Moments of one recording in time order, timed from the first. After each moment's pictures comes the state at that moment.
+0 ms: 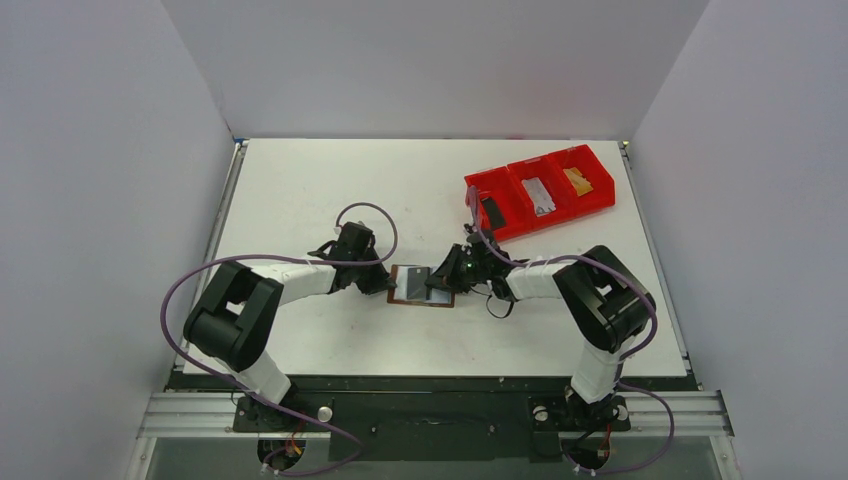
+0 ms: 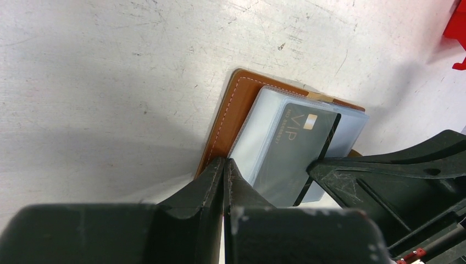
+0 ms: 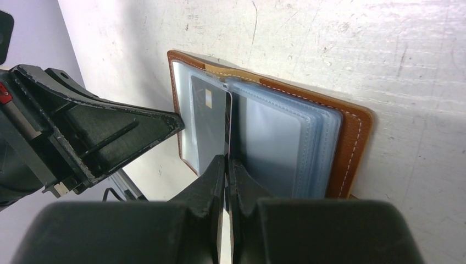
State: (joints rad) left arm -0.49 1.65 0.78 -0.09 0.13 -0.97; right arm 0.60 1.79 0.77 0.31 -0.34 0.98
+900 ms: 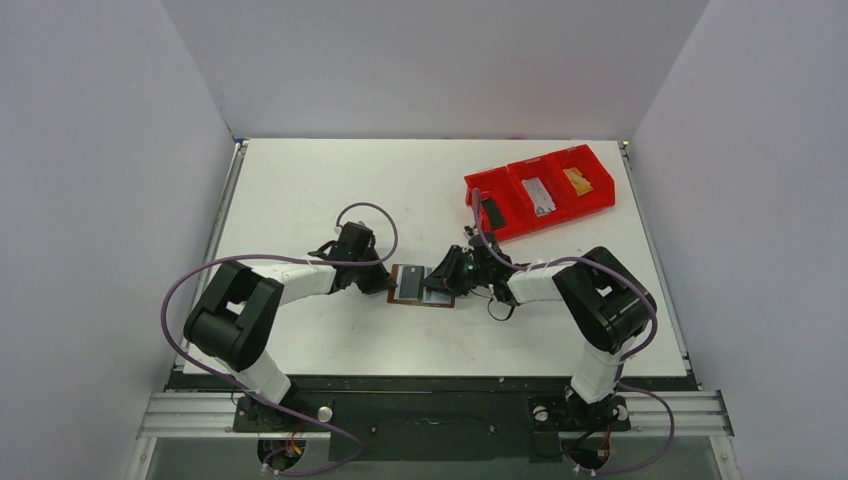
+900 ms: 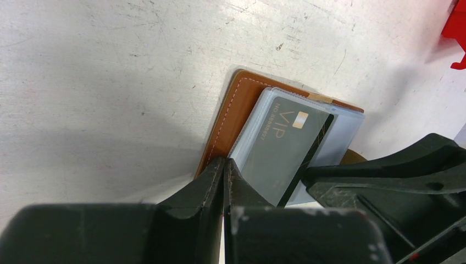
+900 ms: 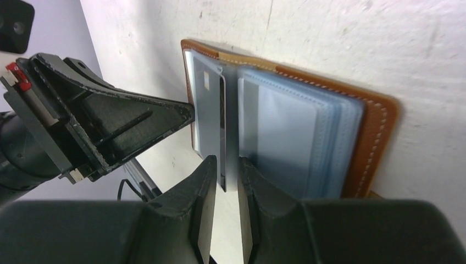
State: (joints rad) left arm -0.49 1.65 0.77 -0.08 0.13 -0.97; right arm 0.59 1.78 0.73 0.40 -0.39 1.03
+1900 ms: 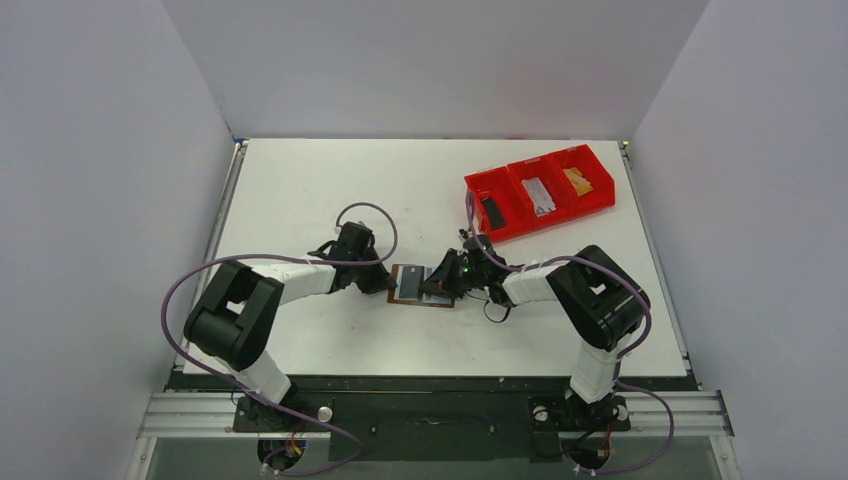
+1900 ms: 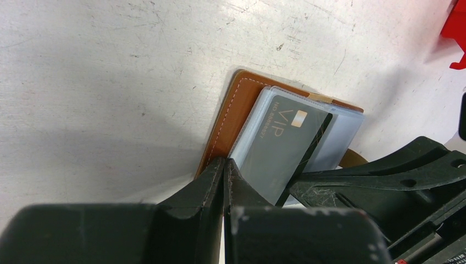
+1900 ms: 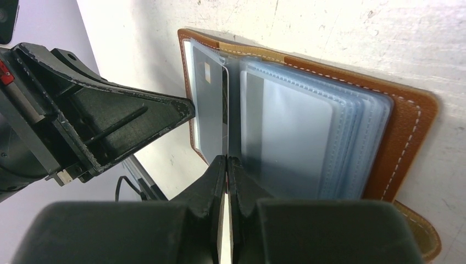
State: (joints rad) left arm -0.49 1.66 0.77 -0.08 0.14 -0.97; right arm 0.63 1.81 0.74 0.41 -0.39 1.05
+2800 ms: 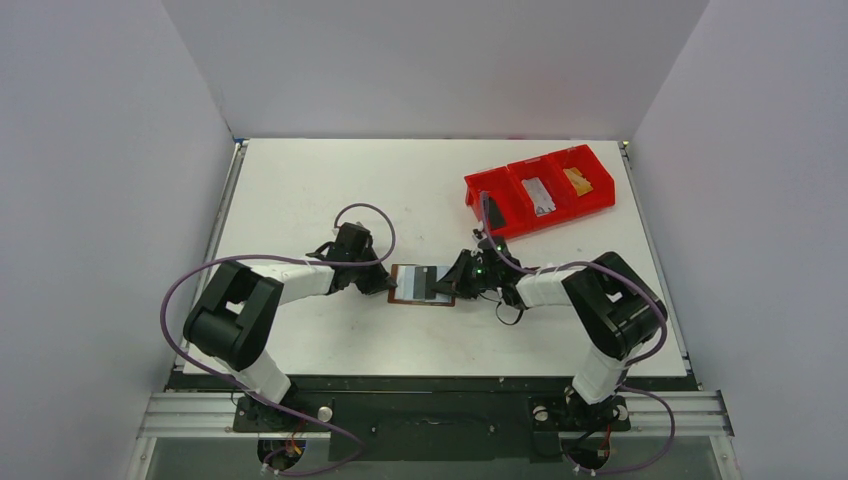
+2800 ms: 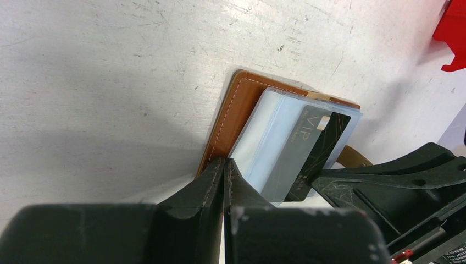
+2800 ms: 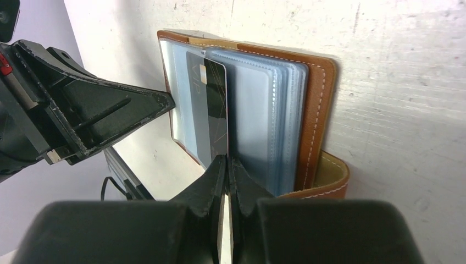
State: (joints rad) left arm -0.47 1.66 0.76 -0.06 0.16 -0.98; right arm 0.57 1.74 0.67 0.38 -0.38 0.98
